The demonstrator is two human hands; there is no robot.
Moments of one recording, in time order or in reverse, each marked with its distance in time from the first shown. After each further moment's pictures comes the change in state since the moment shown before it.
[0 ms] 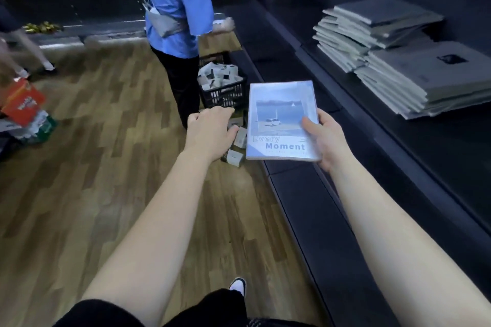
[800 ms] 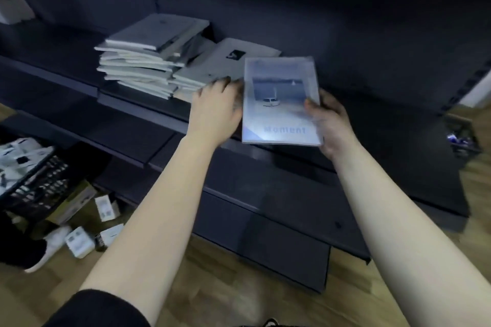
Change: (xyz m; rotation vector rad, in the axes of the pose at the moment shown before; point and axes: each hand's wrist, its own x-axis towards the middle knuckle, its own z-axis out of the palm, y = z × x) left_hand 0.120 0.275 0.021 -0.320 0.043 0.908; right_hand -0.084 -0.064 -0.186 0.143 0.918 -0.257
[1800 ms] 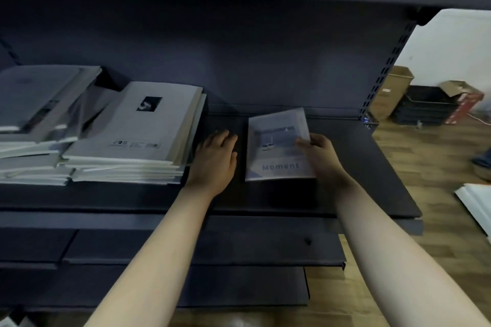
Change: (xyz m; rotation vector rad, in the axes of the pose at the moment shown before) left_hand 0.087 0.050 0.120 -0.198 -0.240 0.355; right_hand 0.057 0.028 -0.104 -0.340 0.433 0.078
